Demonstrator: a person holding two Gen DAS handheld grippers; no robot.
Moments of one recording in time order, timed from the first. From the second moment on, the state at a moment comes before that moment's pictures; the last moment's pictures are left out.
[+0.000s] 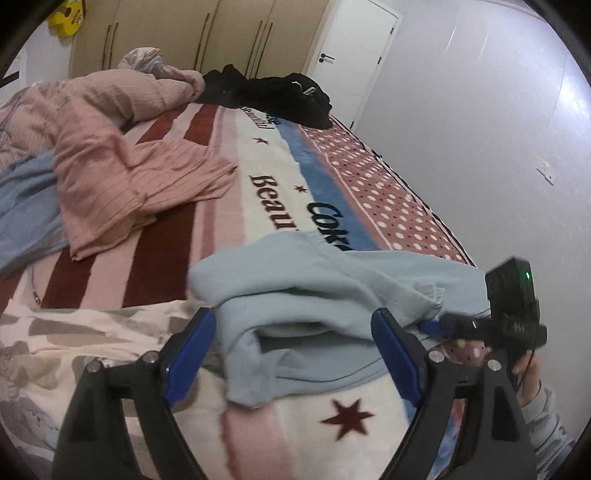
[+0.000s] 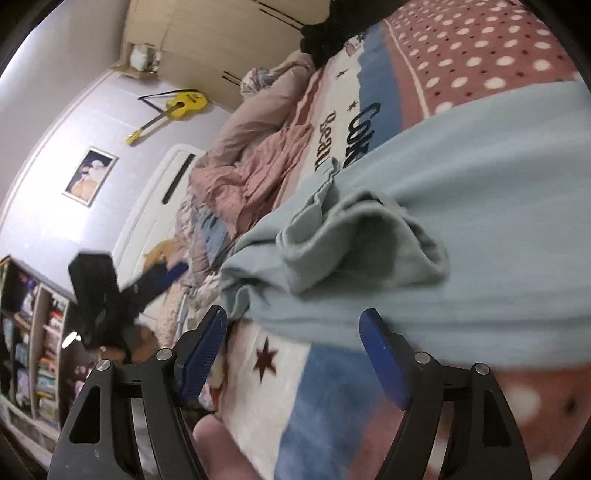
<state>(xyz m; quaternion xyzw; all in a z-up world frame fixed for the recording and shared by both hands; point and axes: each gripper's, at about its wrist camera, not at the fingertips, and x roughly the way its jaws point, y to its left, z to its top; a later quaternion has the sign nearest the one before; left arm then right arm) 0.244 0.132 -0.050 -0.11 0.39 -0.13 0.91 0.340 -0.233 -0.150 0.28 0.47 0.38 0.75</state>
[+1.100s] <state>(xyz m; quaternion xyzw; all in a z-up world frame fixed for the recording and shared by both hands) 0.220 0.168 -0.043 -0.14 0.32 -0.14 0.93 0.347 -0.216 -0.125 0.13 0.45 0.34 0.81</state>
